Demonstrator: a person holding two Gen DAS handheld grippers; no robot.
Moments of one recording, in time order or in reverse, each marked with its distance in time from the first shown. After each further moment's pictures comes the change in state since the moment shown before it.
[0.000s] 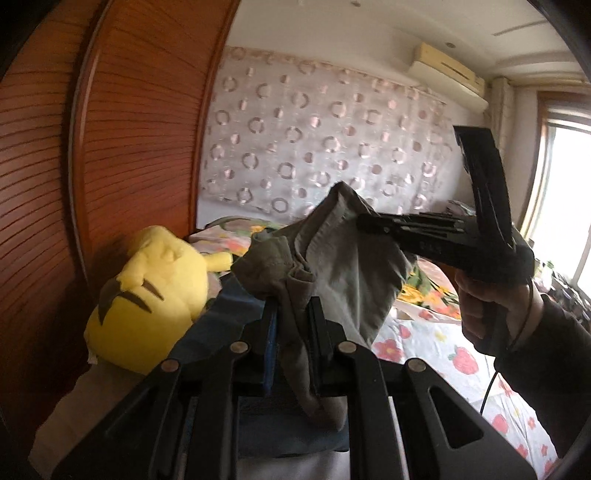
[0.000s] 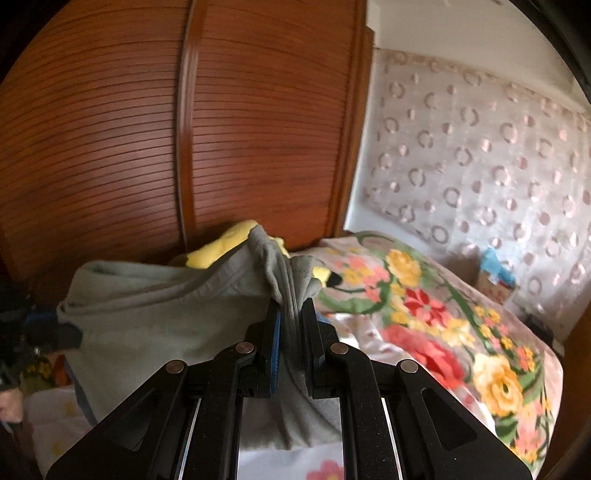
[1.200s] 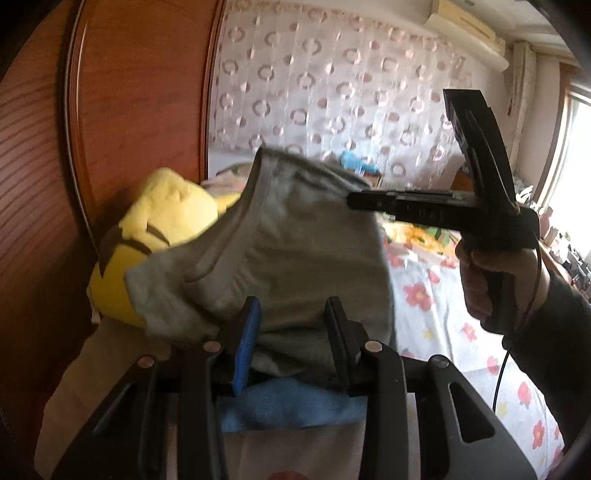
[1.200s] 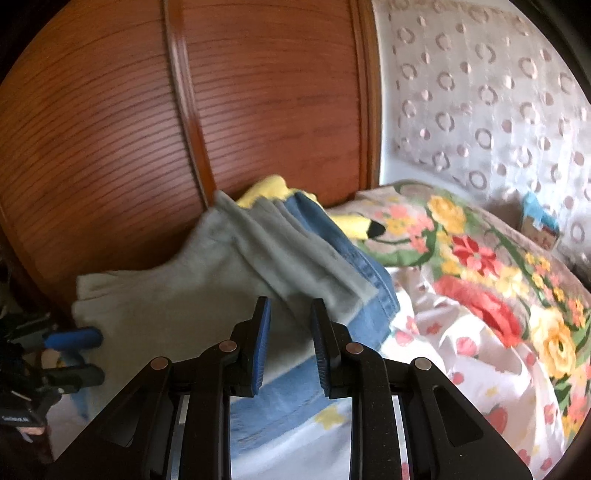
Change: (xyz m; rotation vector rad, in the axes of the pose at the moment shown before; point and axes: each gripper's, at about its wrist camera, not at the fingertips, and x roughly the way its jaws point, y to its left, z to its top) left arm 0.042 0.005 -0.033 0.013 0.232 0.060; right arm 0.061 -0.012 -0.045 0.153 0.139 0.156
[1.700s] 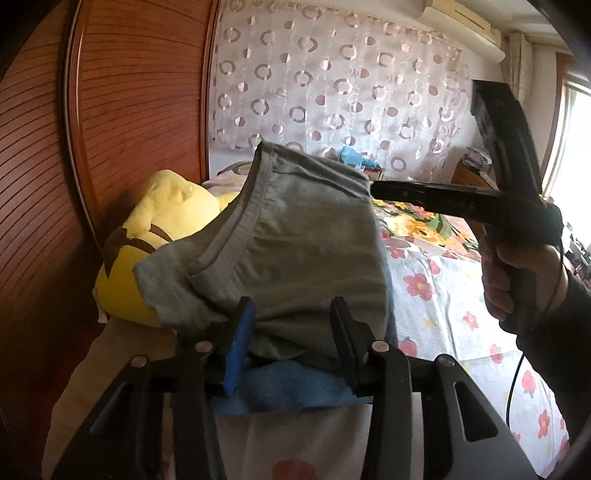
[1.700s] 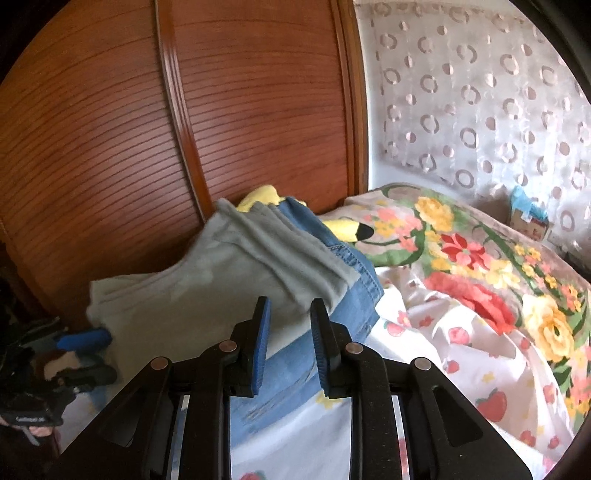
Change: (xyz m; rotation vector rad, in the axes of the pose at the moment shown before) left arm -0.015 -0.008 -0.003 0.036 -0.007 0.010; right arm -0.040 0.011 -0.009 0.043 -0.050 -0.027
